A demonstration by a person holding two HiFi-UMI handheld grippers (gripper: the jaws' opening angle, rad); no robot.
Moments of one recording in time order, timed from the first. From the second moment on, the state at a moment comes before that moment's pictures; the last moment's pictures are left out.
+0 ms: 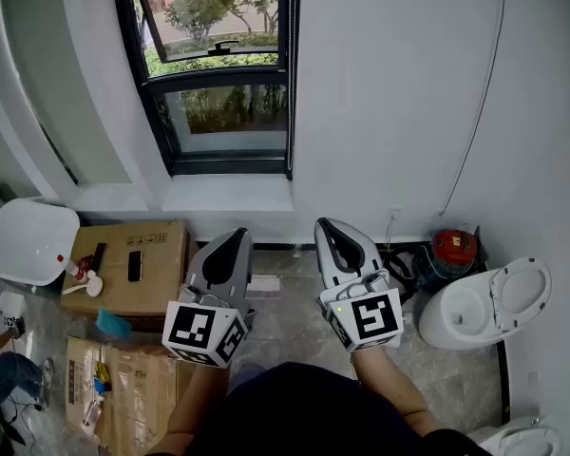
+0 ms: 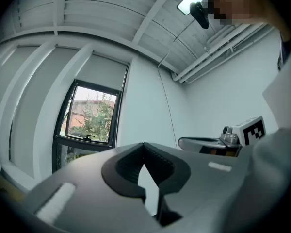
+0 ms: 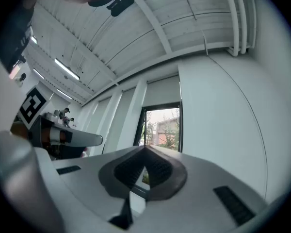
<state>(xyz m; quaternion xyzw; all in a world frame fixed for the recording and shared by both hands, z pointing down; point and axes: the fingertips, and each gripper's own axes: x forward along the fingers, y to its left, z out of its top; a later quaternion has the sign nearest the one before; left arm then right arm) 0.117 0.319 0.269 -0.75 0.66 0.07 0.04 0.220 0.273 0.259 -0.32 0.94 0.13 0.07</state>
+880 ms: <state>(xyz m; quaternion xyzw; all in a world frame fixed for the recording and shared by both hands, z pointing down) 0.044 0.142 0.316 -0.81 0.59 0.06 -0.01 0.129 0.105 0.304 -0.34 0.94 0.09 0.04</state>
